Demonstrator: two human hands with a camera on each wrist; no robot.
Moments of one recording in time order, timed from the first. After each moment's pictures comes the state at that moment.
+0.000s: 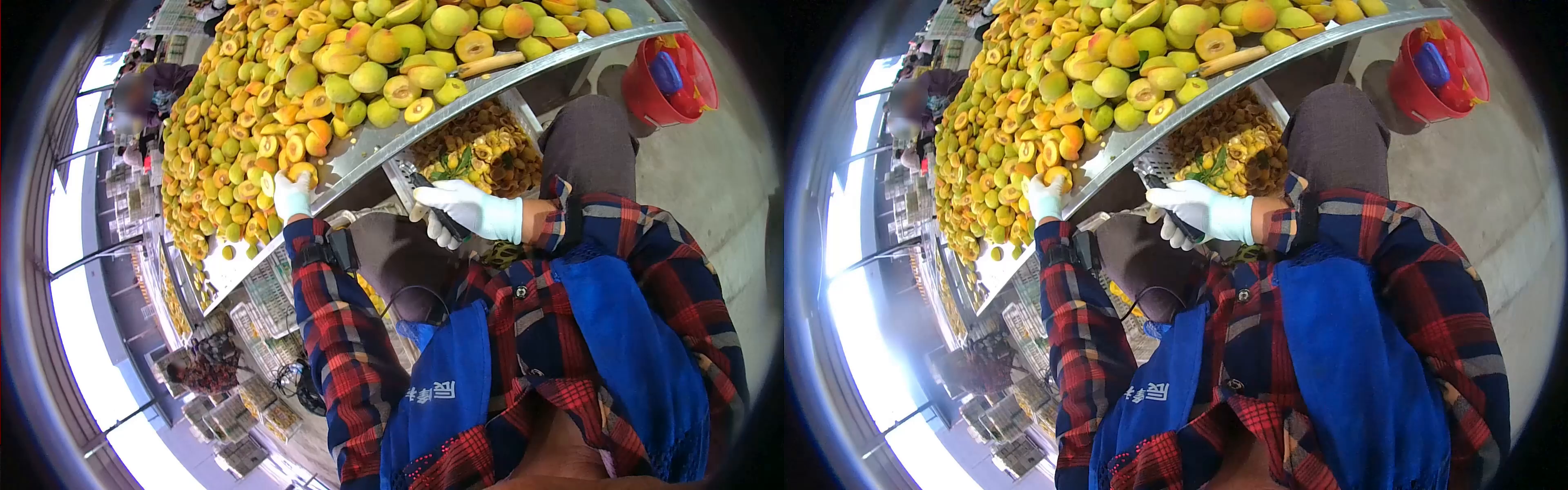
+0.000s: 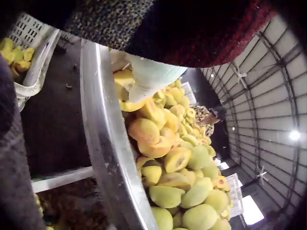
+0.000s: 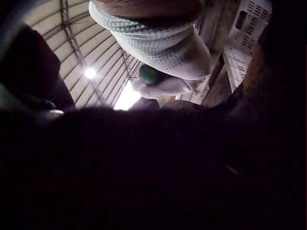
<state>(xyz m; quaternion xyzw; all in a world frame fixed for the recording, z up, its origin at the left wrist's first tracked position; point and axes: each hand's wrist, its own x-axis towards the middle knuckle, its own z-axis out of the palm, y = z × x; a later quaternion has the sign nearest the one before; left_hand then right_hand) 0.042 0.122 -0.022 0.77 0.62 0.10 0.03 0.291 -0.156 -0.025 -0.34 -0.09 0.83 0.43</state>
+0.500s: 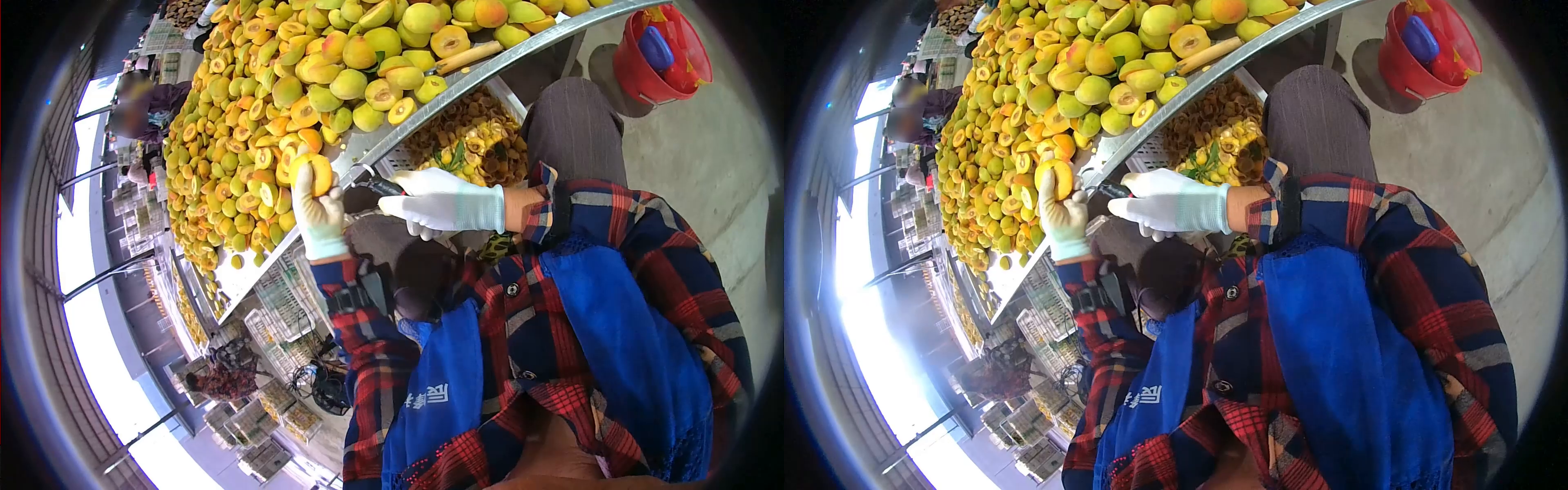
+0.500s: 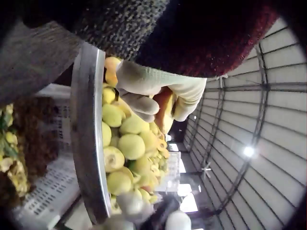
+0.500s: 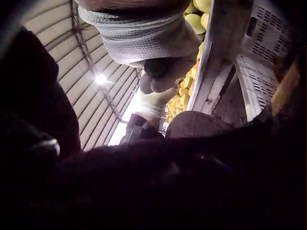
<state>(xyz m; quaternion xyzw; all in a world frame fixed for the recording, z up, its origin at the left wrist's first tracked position) 0.121 0.015 0.022 0.42 0.37 0.38 0.74 0.304 -0.149 0.019 -0.43 -0.33 0.71 0.45</state>
